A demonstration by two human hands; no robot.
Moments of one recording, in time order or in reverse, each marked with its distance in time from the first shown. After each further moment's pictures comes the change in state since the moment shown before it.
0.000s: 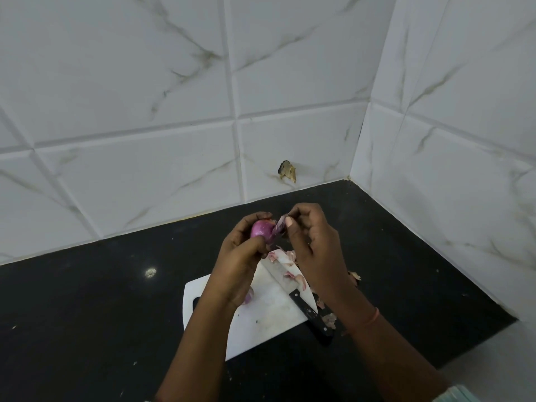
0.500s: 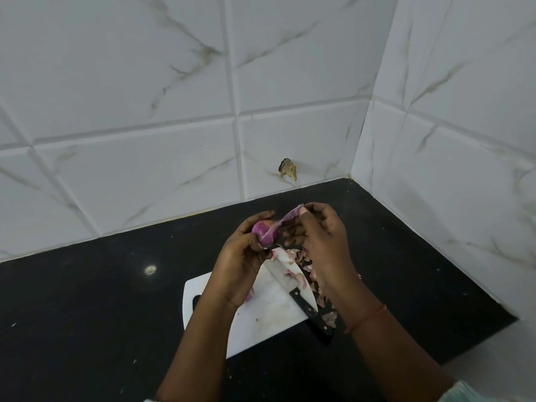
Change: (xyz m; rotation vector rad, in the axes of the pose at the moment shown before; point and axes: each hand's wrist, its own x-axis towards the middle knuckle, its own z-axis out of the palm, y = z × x) left_hand 0.004 0.000 -0.002 -0.199 -0.049 -0.086; right_hand 0.010 -0.010 -0.001 0.487 0.169 0.594
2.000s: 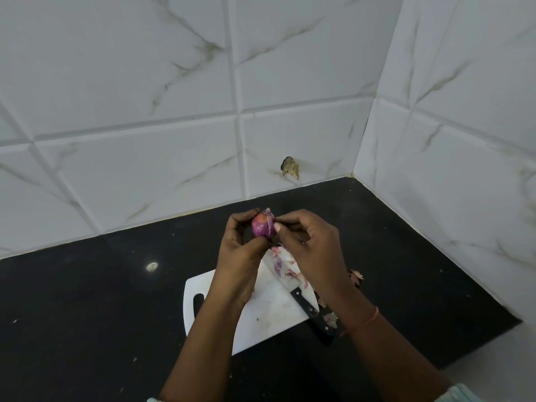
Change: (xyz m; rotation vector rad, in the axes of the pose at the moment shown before) left_hand 0.003 -0.008 0.003 0.085 0.201 0.140; right_hand 0.004 0.021 -0.003 -0.517 -0.154 -0.598
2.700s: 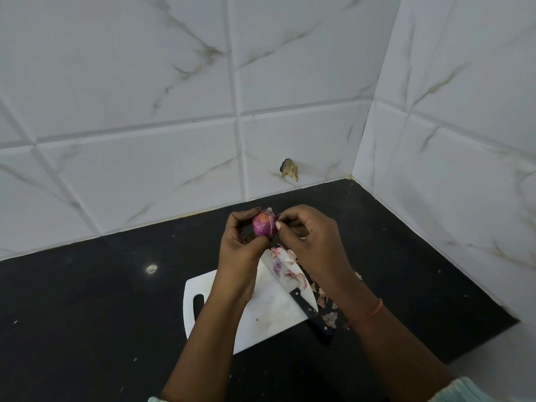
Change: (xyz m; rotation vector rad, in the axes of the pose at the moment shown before) left_hand -0.001 0.000 0.002 0.093 0.027 0.072; right_hand 0.010 -0.006 -0.007 -0.097 -0.072 -0.042
